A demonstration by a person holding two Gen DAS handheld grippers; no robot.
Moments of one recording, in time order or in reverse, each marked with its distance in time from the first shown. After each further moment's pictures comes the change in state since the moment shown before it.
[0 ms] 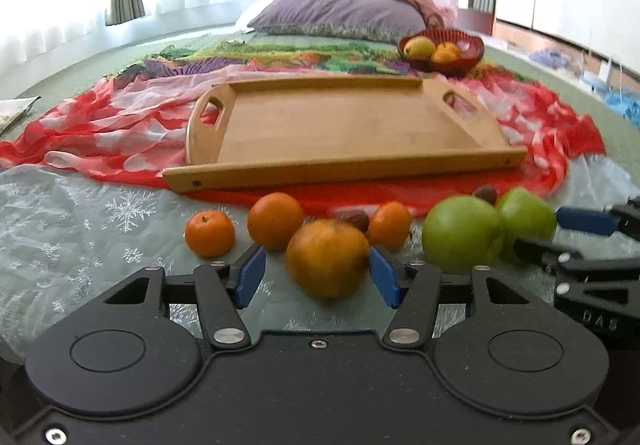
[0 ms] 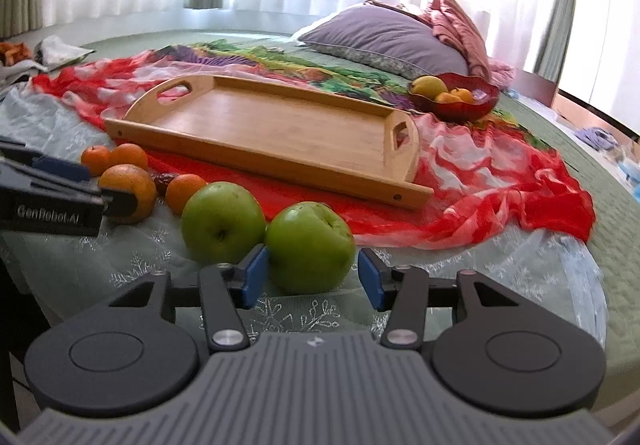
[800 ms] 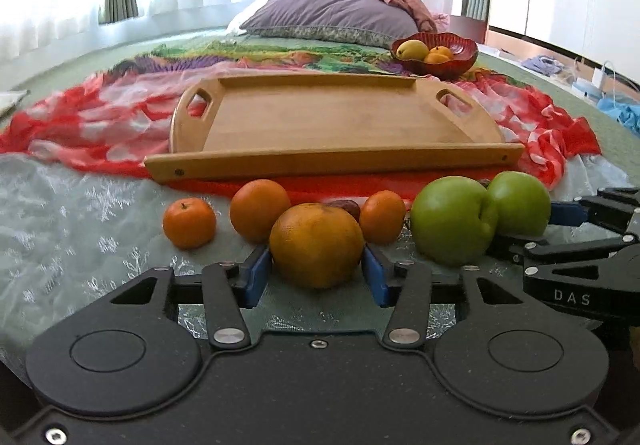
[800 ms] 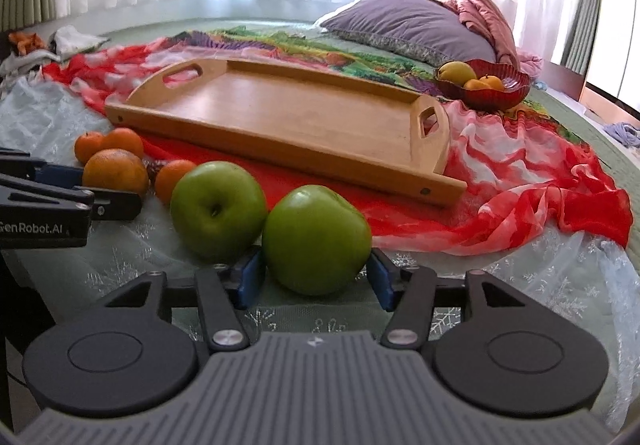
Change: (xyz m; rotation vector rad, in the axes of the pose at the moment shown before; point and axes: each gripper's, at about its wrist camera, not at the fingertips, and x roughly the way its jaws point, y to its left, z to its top) left arm 0.015 0.001 -0.016 0.004 -0.027 -0.023; right arm 0.034 -0.006 -0.003 -0.004 0.020 0.074
